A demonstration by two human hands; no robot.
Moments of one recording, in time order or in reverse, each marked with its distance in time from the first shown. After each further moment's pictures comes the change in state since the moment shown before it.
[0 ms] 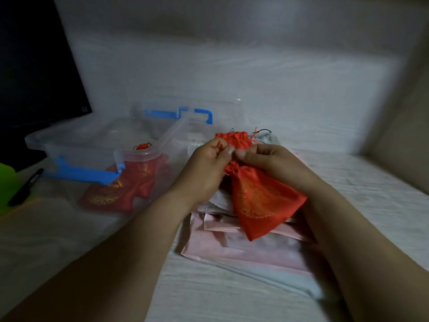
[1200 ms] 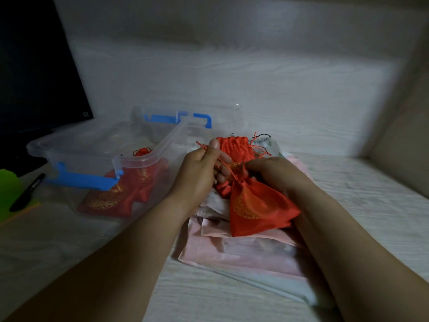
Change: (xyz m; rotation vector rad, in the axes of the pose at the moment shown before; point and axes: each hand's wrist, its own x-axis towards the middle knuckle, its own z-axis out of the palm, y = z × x) left_hand 0.001 0.002 0.001 -0.097 0.157 -0.123; right_hand 0.004 0.002 -0.003 -0.241 0.208 0.232
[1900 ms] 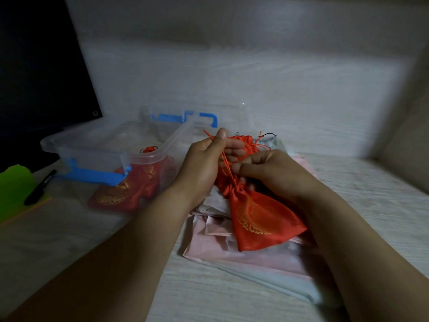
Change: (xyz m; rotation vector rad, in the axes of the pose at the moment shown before) left_hand 0.006 0.006 0.001 -0.090 -0.041 0.051; right_hand -0.018 -0.008 0.007 0.145 -0.265 -0.264
